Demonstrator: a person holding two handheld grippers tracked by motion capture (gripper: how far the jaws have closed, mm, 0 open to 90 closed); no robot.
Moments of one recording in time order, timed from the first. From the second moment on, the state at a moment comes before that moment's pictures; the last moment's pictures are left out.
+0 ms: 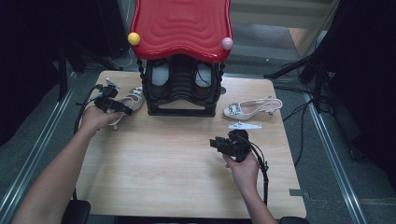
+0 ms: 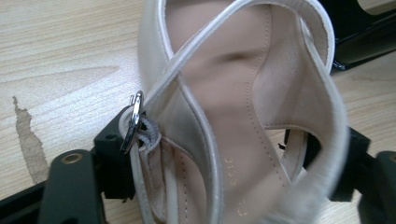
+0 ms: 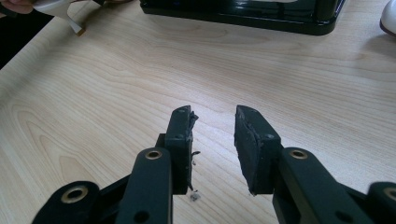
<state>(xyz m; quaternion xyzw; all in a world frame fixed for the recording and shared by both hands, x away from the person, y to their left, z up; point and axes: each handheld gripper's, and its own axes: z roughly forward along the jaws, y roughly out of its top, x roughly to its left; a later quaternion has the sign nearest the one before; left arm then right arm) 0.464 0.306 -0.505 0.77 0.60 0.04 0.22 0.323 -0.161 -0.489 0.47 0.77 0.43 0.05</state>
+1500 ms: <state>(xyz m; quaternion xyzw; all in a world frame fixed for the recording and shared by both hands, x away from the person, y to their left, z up) 0.453 0.350 -0.450 0.68 0.67 0.03 0.30 0.325 -0.162 -0.489 0.47 0.77 0.43 0.04</state>
